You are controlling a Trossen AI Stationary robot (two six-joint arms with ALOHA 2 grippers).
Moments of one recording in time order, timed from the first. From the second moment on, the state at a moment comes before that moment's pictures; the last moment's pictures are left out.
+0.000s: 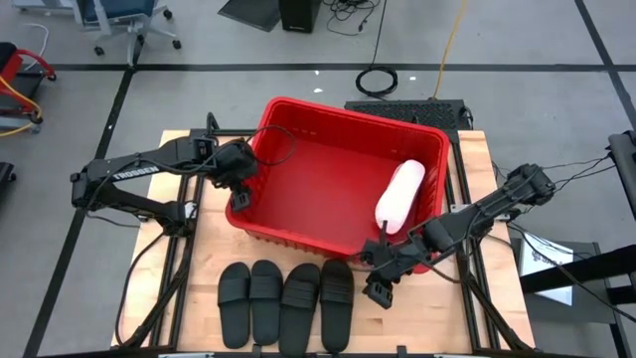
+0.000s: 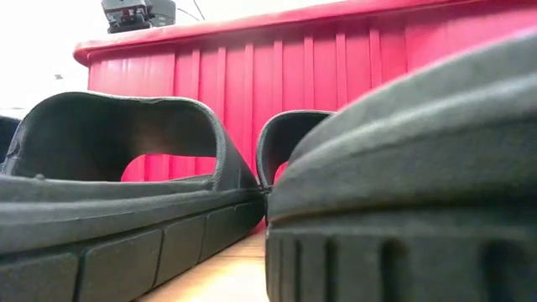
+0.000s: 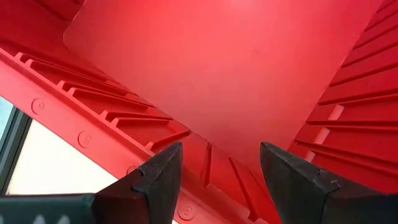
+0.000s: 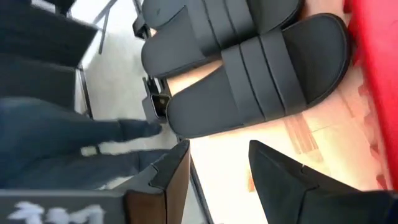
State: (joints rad) left arm 0.26 1.19 1.20 -1.19 -0.05 -0.06; right arm 0.47 1.50 1.24 -0.70 -0.06 1.01
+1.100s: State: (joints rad) left arm 0.28 1.18 1.20 -1.31 -0.06 -0.07; right arm 0.23 1.49 1.24 -0.87 0.02 0.88
